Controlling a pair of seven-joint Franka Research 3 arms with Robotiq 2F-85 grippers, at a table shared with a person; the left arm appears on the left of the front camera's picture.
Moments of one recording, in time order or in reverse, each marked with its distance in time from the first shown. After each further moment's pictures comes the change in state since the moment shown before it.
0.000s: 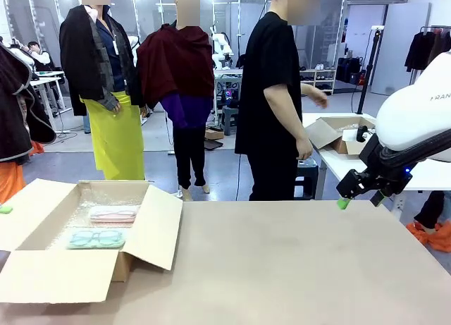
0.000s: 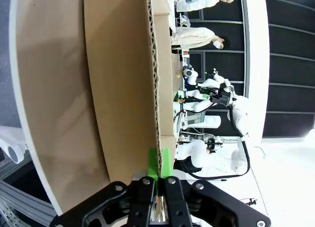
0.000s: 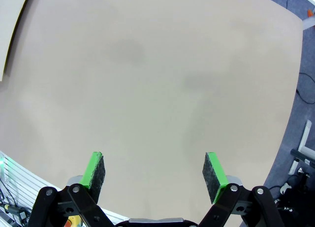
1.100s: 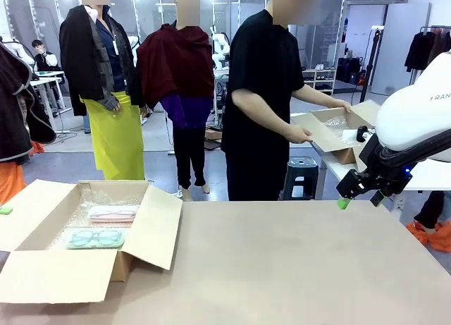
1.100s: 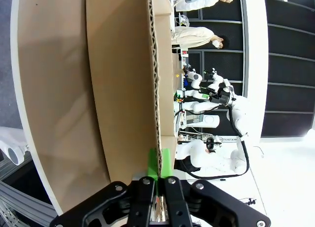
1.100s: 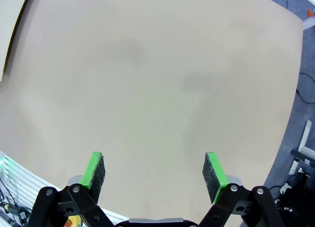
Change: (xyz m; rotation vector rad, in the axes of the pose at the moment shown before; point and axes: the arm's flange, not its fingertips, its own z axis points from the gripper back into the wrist) left arm 0.002 0.005 -0.003 -0.008 0.004 0.004; right arm 0.000 0.000 0.000 0.000 0.000 0.000
